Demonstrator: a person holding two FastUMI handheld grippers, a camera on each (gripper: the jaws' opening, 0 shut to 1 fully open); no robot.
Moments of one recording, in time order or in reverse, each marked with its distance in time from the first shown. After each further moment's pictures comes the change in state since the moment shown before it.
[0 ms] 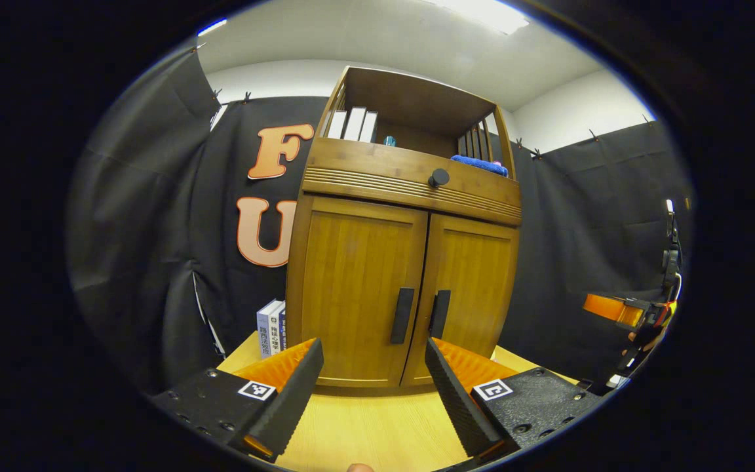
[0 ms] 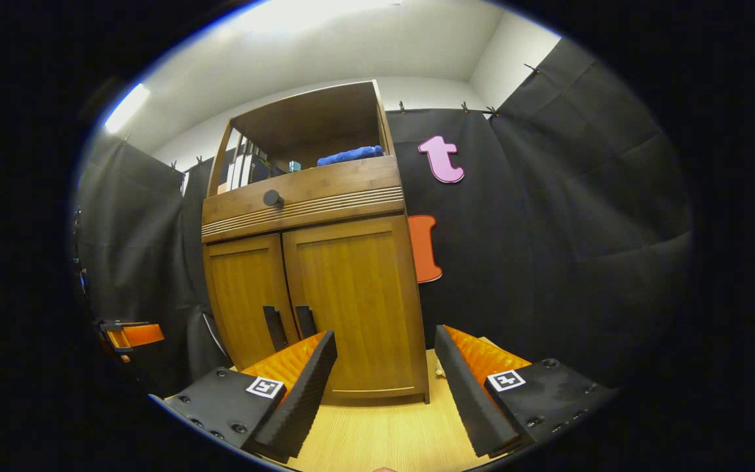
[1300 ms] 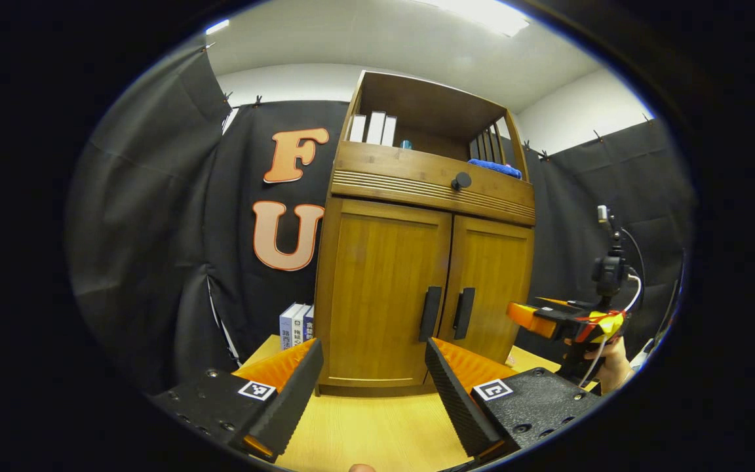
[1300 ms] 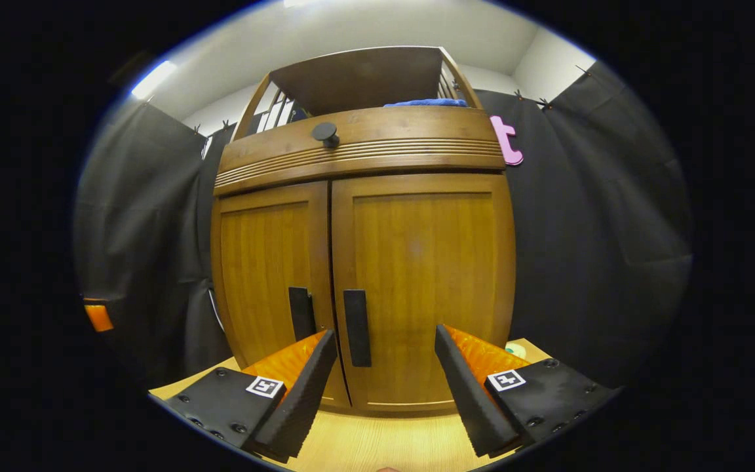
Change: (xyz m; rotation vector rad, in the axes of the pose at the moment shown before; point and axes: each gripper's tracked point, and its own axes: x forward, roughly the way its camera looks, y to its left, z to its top) left arm -0.013 0.057 -0.004 0.014 -0.030 0.038; right arm 0.146 0.120 -0.074 -0.115 0.063 0.068
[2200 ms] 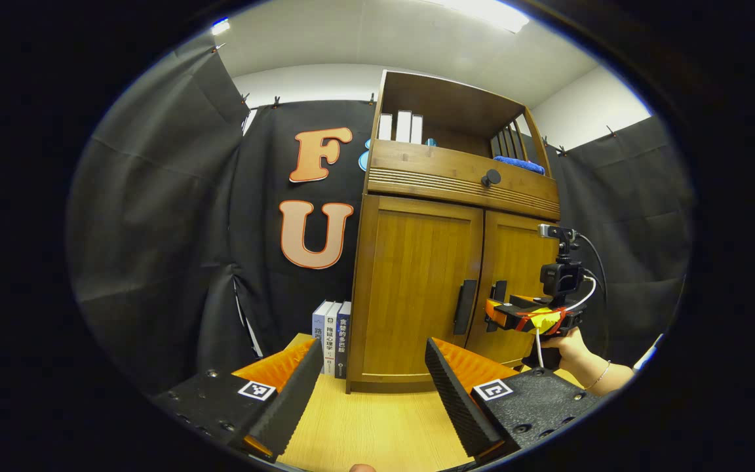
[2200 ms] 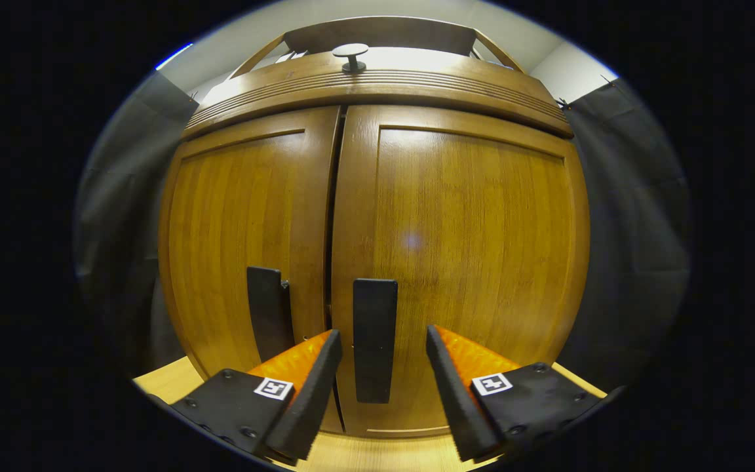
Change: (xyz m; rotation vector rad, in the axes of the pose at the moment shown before) left arm -0.012 0.049 -0.011 0.015 0.020 0.081; right arm 0.118 0.017 -0.043 -0.045 0.066 -0.068
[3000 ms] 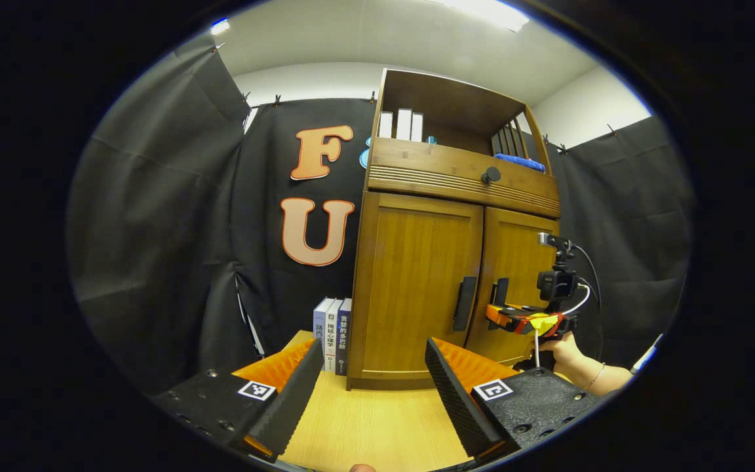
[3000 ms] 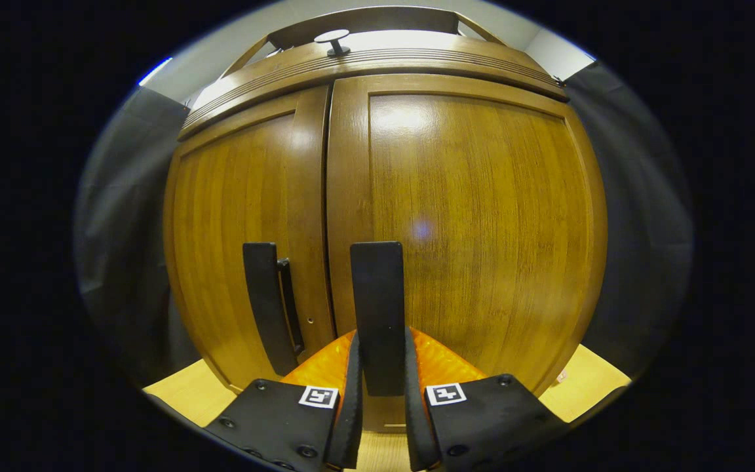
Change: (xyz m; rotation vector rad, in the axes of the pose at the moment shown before) left arm -0.004 -0.004 -0.003 -0.004 0.015 -0.004; right arm -0.004 0.005 -0.024 0.074 0.048 0.090
